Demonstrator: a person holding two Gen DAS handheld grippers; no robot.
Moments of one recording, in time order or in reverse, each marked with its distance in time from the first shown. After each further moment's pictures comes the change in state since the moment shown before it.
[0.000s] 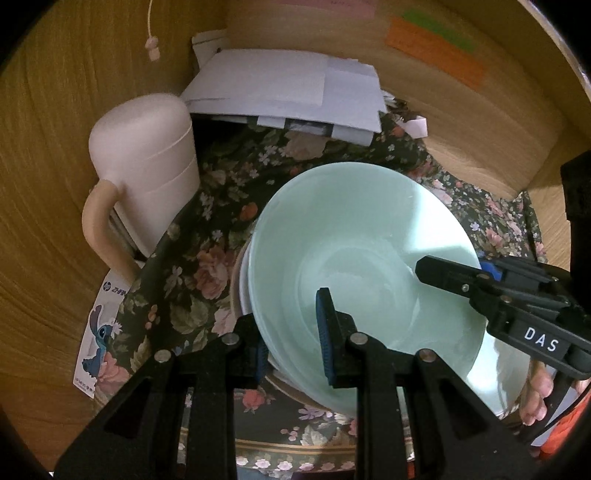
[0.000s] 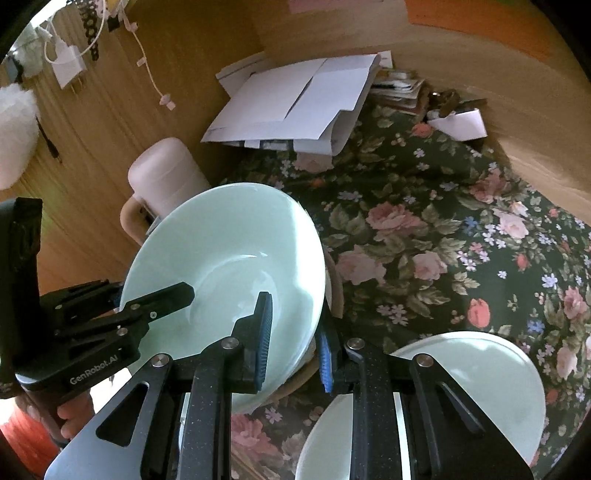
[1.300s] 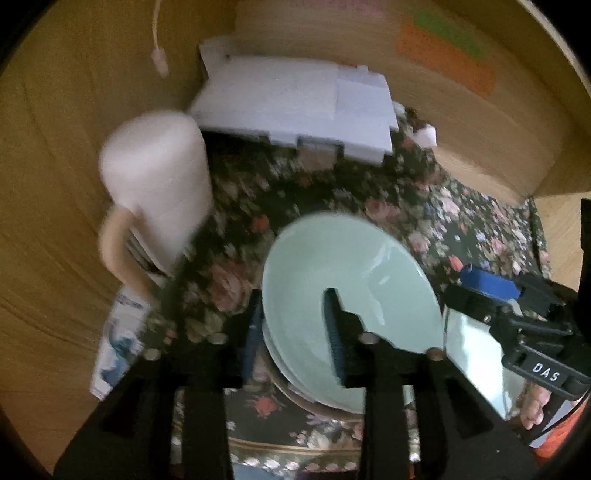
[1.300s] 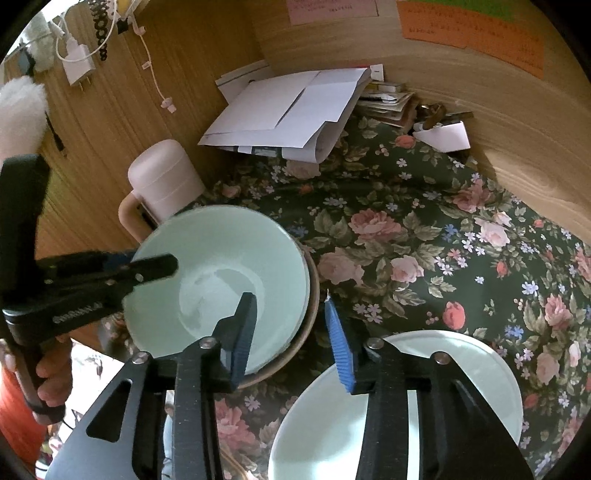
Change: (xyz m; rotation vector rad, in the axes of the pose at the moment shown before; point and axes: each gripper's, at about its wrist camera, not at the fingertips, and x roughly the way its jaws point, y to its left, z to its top) left arm -0.014 0.002 0.019 0.002 -0.026 0.038; right arm -0.018 -0.009 -0.003 -0.027 -0.032 -0.029
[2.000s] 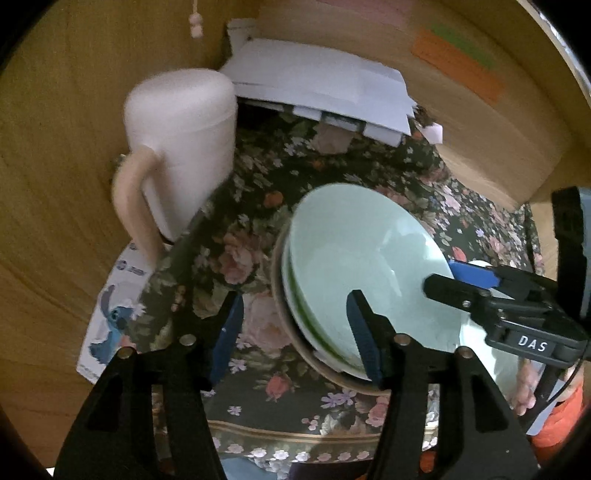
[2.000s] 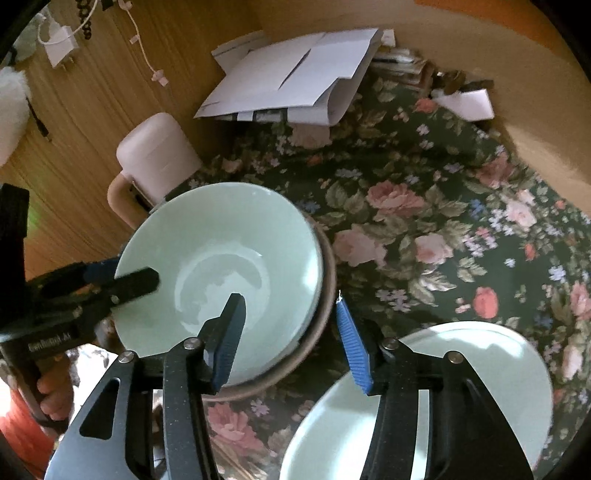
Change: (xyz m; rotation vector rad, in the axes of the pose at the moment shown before) left arm 0.015 0.026 -0.031 -0.069 0.051 -0.073; right arm 0.037 0.002 -0.001 0.021 0.096 0.043
